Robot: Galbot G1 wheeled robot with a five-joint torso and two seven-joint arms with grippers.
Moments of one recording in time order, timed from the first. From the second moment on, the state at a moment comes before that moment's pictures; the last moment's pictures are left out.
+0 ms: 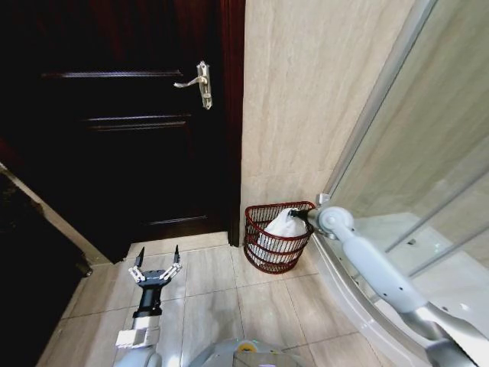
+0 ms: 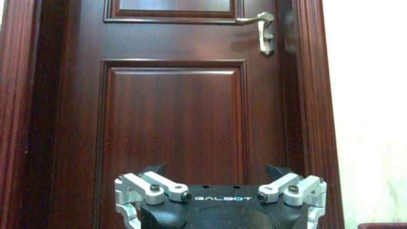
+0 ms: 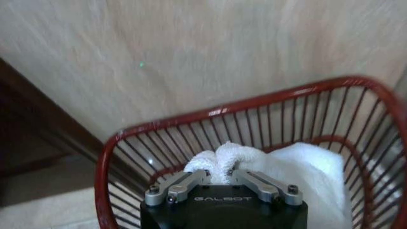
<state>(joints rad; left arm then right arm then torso) 1.85 -1.55 -0.70 -2.11 -0.12 -0.50 0.00 -0.56 0.95 -0.05 1.56 1.34 -0.74 0.47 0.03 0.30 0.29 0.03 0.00</state>
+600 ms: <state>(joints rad) 1.81 -1.58 -0.72 -2.15 -0.16 -0.40 0.02 -0.61 0.94 0.00 1.61 1.20 -0.73 0.48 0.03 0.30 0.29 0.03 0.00</state>
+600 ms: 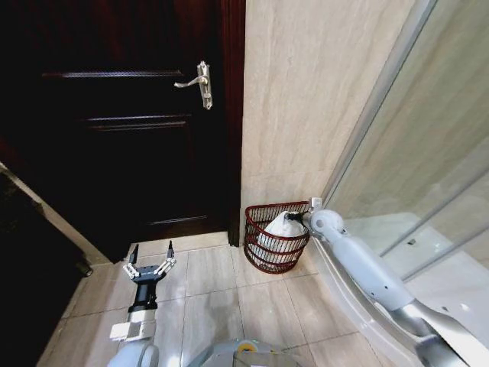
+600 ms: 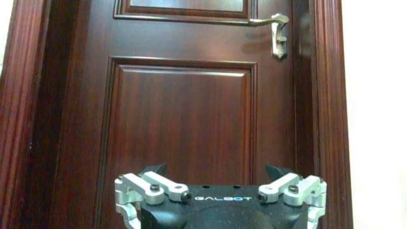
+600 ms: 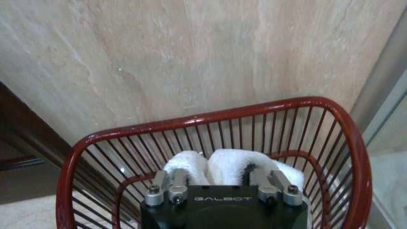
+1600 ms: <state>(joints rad) 1.83 -1.53 -0.74 -2.16 -0.24 -0.39 0.10 -1.38 1.01 0.50 2.19 0.37 -0.23 0.21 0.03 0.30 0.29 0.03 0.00</state>
